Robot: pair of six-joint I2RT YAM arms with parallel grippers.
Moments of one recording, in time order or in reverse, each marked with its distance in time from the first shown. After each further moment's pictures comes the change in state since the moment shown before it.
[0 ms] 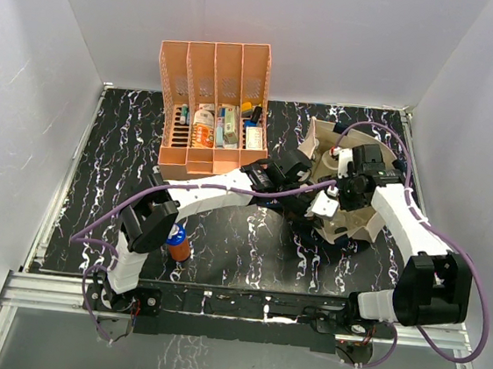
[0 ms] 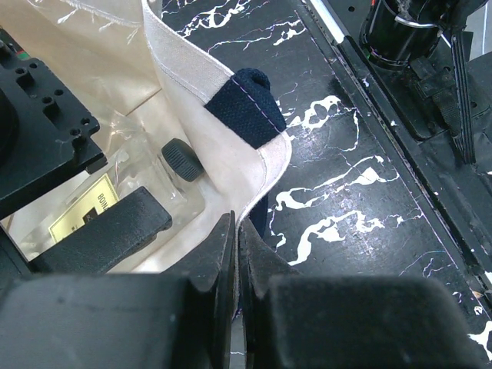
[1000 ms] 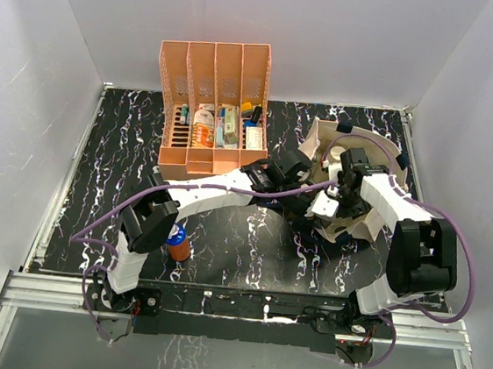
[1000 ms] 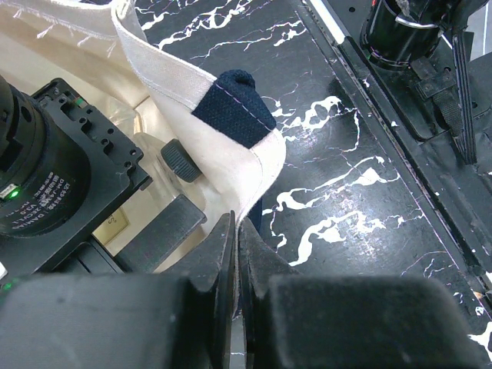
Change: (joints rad) left arm 0.000 0.000 0.000 0.003 0.000 0.001; right arm 0.011 0.193 -0.002 -0.032 0.028 -0.053
